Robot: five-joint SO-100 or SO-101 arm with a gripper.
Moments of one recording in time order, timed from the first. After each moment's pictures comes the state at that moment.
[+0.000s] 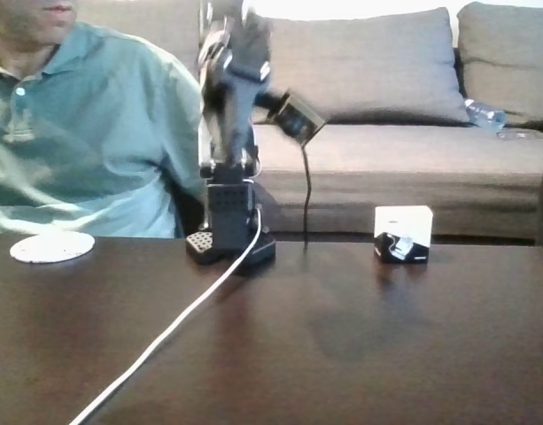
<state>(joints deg) -12.2 121.0 95.2 74.7 -30.7</state>
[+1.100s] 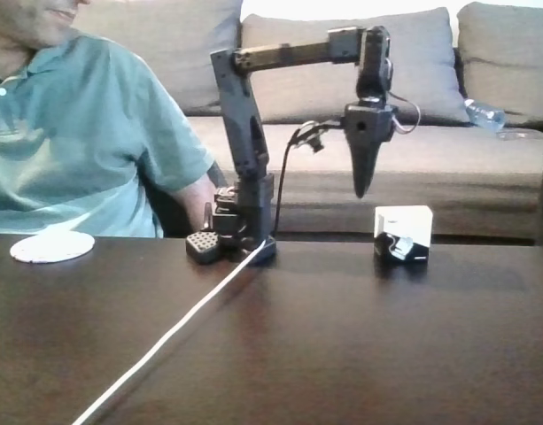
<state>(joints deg) -79.9 104.4 94.0 99.6 -81.5</state>
